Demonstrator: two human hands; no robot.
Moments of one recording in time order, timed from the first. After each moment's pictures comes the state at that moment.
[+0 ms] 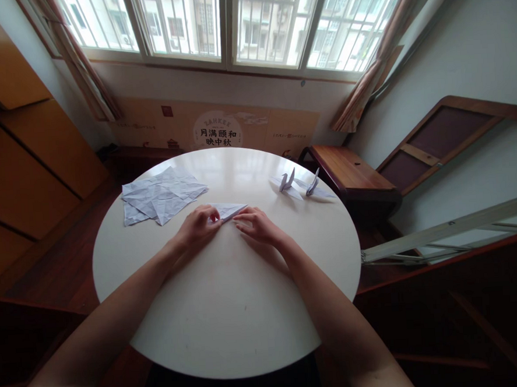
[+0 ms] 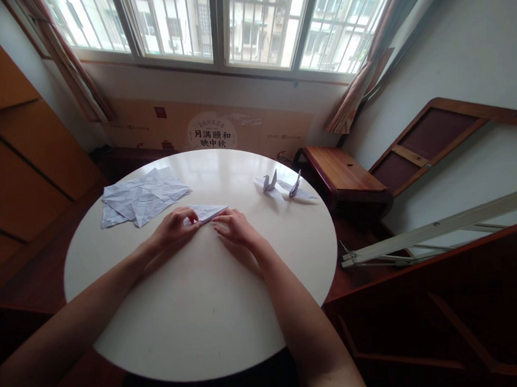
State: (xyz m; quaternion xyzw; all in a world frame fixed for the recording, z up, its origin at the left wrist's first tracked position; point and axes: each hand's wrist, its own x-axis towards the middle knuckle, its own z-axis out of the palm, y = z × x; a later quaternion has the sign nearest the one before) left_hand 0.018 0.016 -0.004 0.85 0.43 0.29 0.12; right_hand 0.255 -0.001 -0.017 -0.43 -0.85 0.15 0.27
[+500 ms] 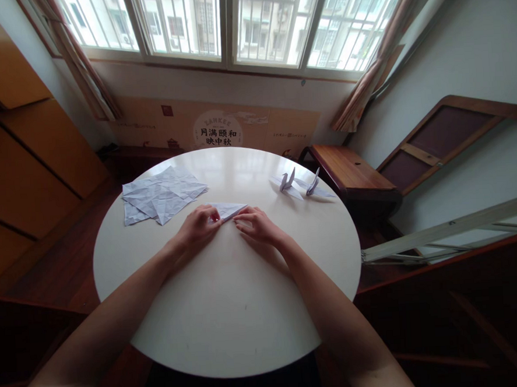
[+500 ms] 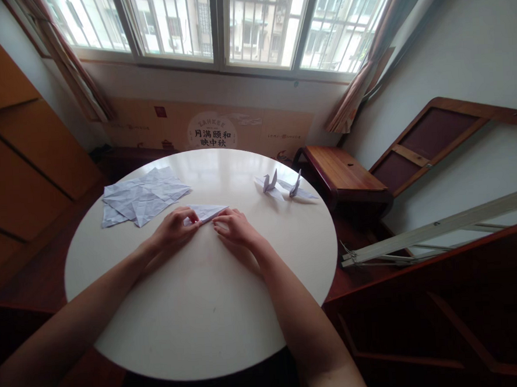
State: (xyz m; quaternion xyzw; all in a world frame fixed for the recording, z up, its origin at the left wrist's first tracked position) left_hand 0.018 0.015 -0.003 0.85 0.42 0.28 0.12; right_hand 0.254 -0.002 -0.015 -0.44 -0.85 0.15 0.27
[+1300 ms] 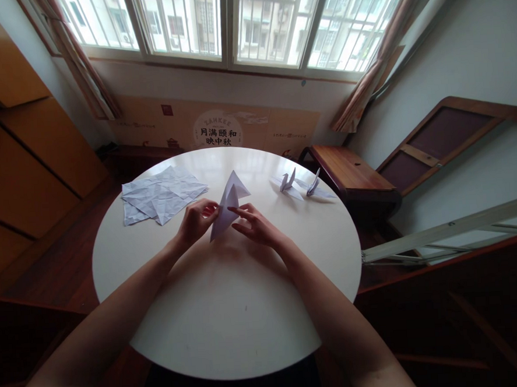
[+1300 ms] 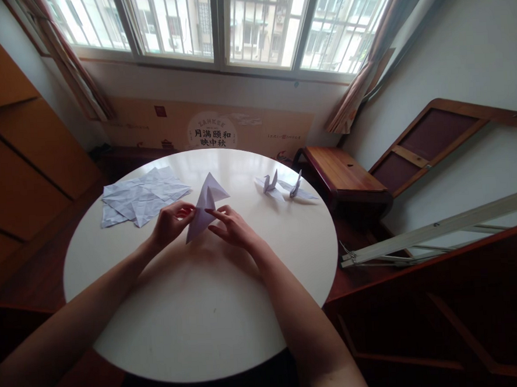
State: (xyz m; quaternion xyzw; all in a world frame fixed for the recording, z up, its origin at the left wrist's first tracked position) left_hand 0.023 0.017 -0.006 0.77 0.40 0.46 0.19; right_hand 0.249 -0.012 -0.002 -0.42 -0.84 0.18 0.29
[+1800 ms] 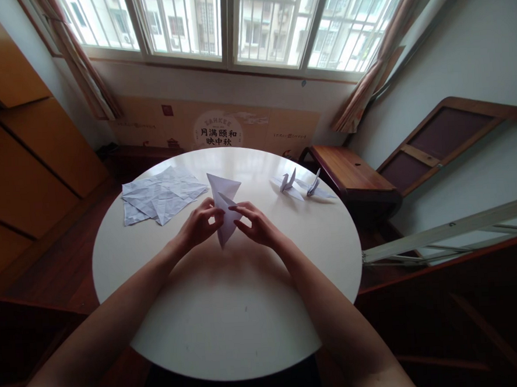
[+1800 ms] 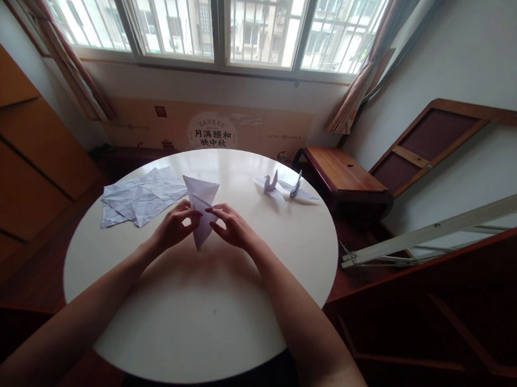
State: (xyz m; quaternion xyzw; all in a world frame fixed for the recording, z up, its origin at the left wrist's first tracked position) left_hand 0.021 0.015 -0.004 0.86 0.32 0.39 0.09; right_hand 0.245 -0.012 0.001 -0.36 -0.84 0.16 0.36
